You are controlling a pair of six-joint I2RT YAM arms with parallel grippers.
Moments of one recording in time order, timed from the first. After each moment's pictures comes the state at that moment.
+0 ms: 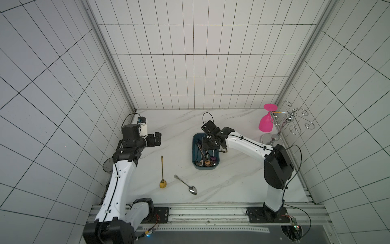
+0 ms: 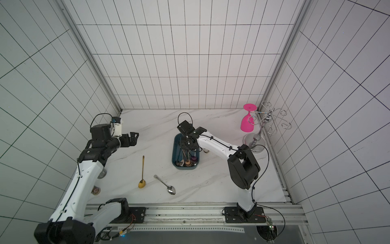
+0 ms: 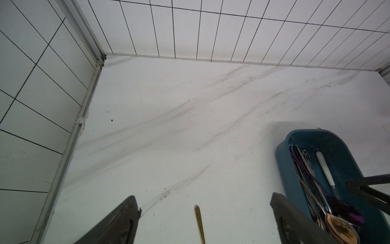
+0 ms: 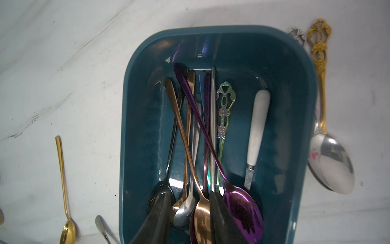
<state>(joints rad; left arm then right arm) 0.10 1.04 0.97 -0.55 0.24 -0.02 0.86 1.86 1.51 -0.74 0.08 0.67</state>
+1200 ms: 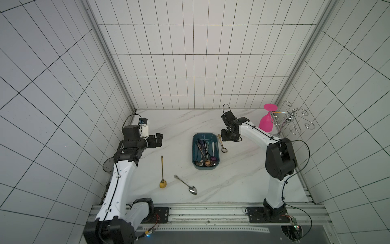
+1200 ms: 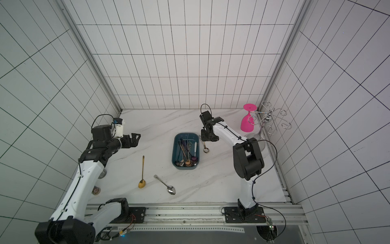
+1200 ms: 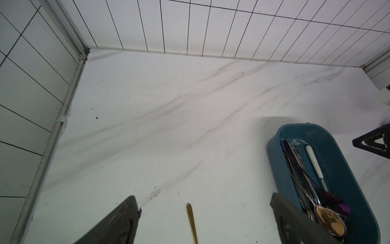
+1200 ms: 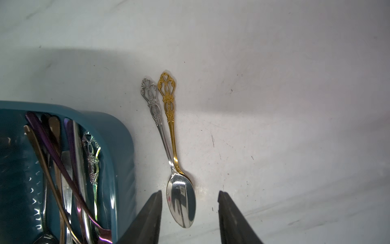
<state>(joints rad) 0.11 1.04 0.95 -0.55 0.29 -0.02 0.54 1.95 1.57 -0.87 0.09 0.37</state>
